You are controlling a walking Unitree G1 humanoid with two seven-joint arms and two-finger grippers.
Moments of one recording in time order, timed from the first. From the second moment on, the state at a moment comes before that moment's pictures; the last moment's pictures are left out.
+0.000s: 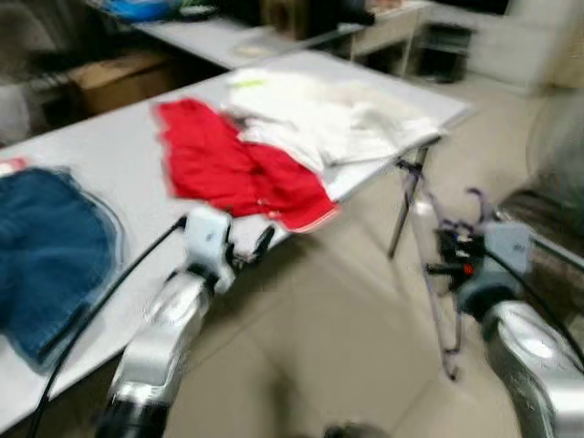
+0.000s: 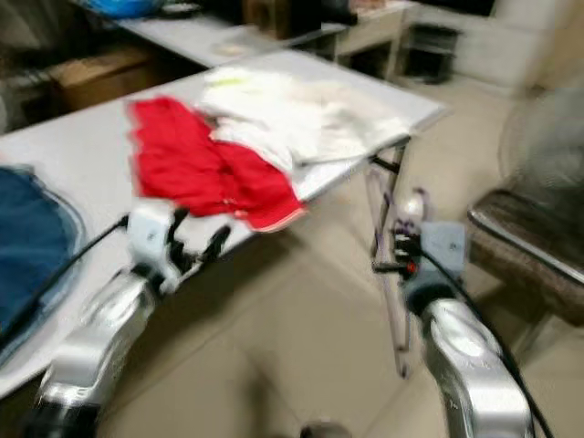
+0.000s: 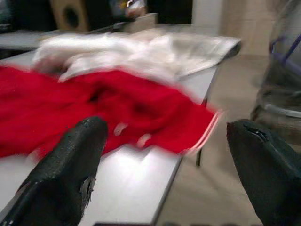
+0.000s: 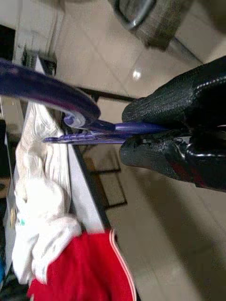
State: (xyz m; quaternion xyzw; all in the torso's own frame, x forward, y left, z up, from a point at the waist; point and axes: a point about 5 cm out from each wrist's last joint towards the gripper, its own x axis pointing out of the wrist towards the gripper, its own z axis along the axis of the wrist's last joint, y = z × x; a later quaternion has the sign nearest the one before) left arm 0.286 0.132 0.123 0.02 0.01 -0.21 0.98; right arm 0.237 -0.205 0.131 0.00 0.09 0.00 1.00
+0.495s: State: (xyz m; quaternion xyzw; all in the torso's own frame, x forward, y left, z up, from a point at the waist) left arm 0.285 0.143 0.115 0.02 0.02 -0.15 0.99; right arm 0.241 -0.191 0.139 -0.01 0.07 0.05 1.00
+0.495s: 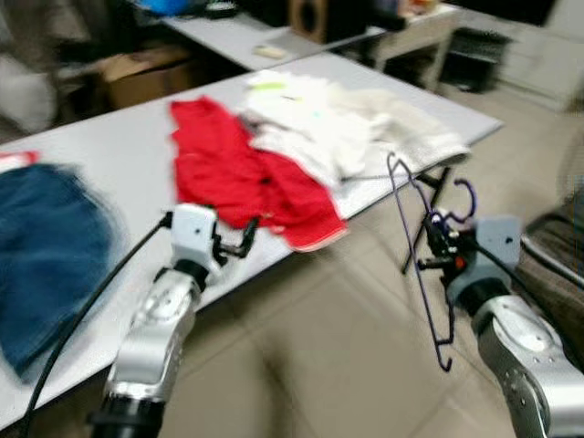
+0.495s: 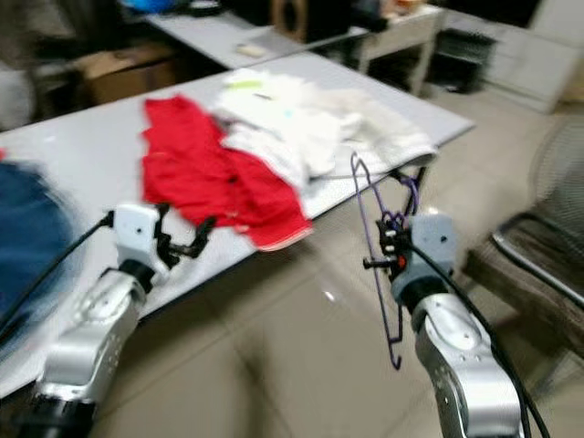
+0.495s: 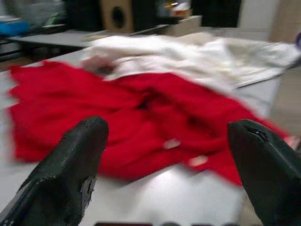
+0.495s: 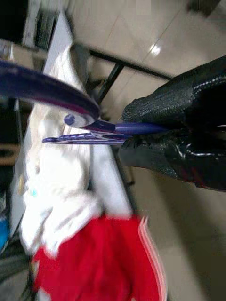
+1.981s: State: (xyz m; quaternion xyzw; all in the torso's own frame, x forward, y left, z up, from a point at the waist) left arm 0.286 0.136 0.110 0.00 0.03 -0.15 0.99; right arm 0.239 -0.202 0.143 -0.09 0.08 0.08 0.99
